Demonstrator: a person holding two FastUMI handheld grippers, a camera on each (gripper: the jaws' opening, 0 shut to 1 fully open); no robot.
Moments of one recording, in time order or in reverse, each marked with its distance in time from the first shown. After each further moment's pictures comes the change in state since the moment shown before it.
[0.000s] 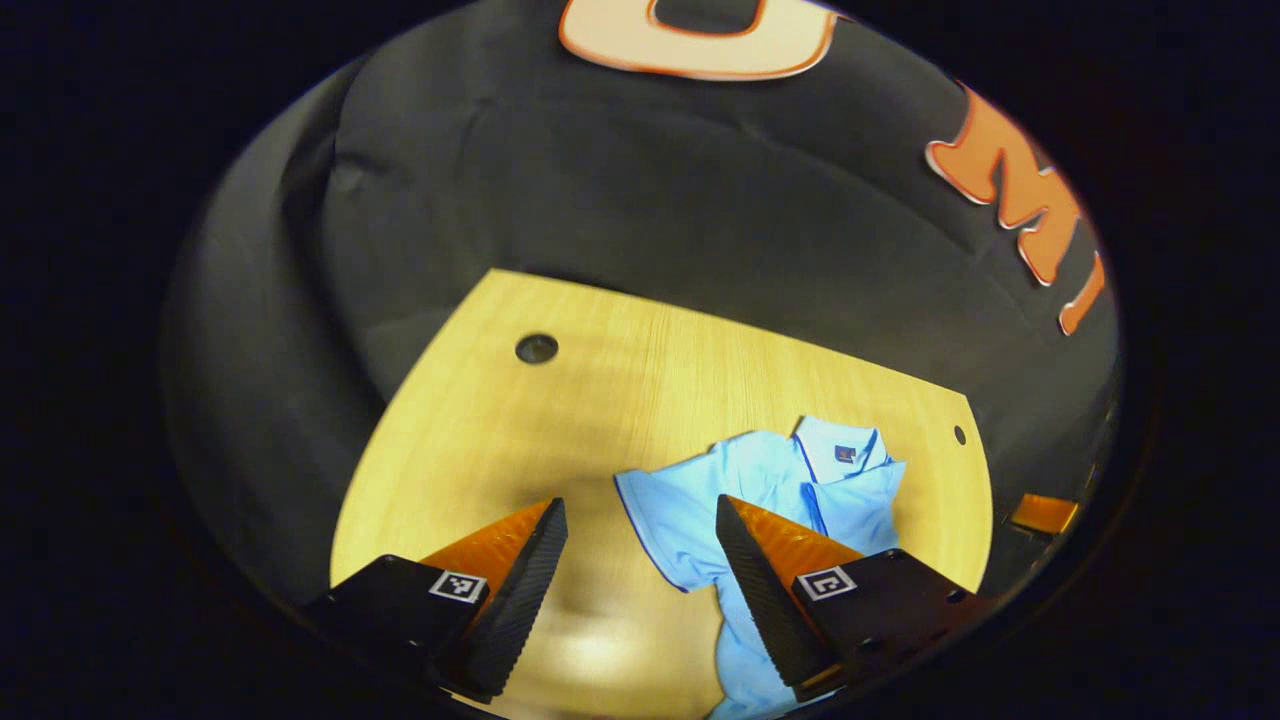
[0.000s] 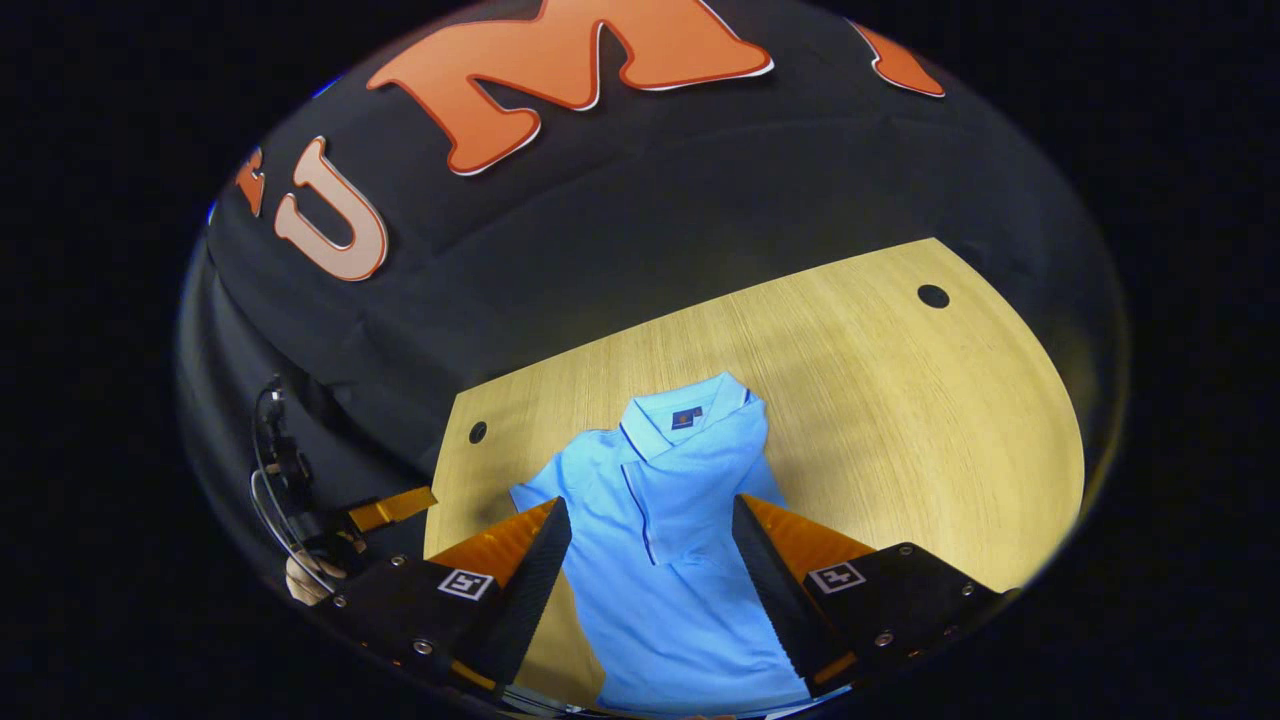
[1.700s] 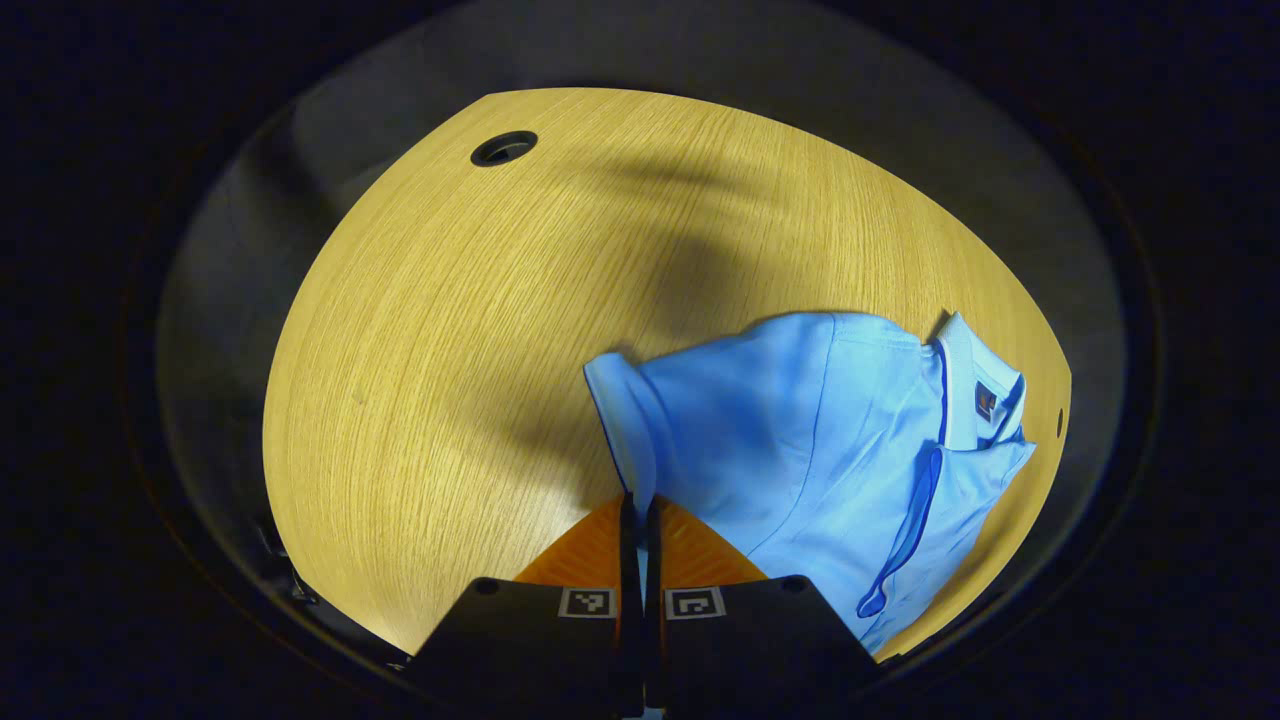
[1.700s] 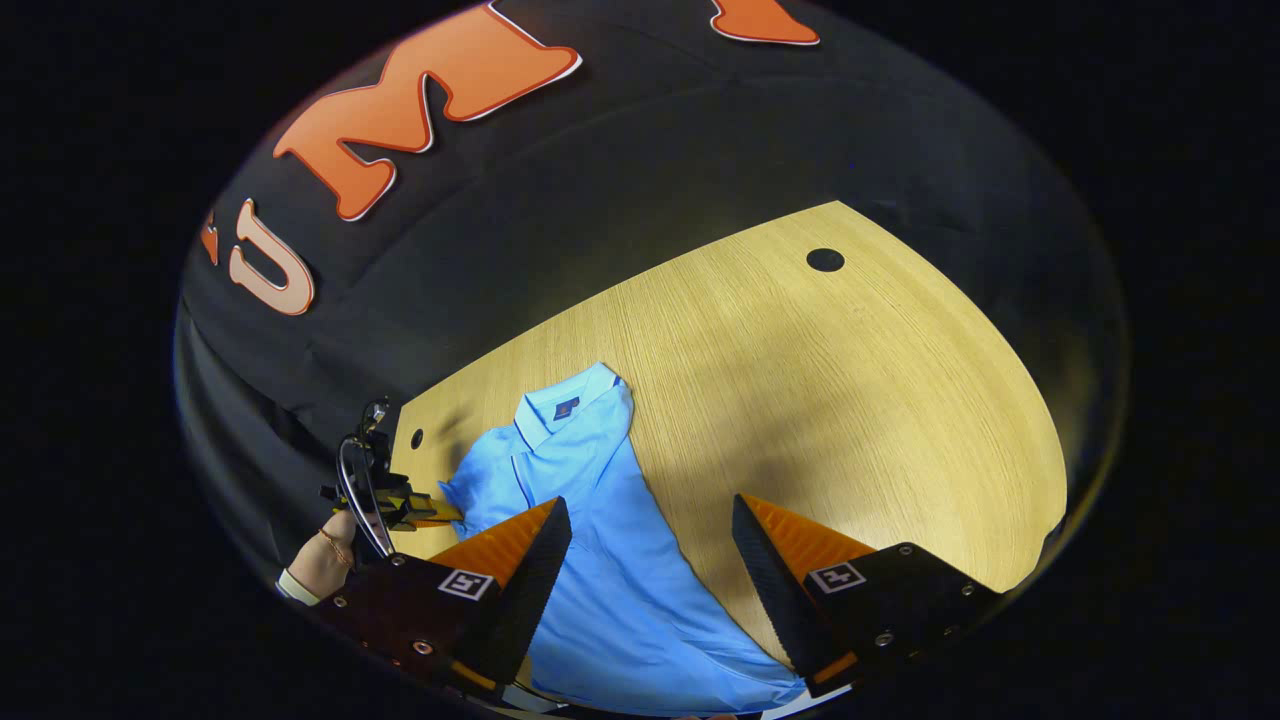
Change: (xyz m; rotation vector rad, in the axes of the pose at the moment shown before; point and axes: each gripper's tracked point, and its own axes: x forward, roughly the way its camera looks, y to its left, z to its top) left arm 0.124 -0.021 -0.088 -0.068 0.367 0.250; right arm -0.017 -0.133 -0.015 0.086 0.029 -0.101
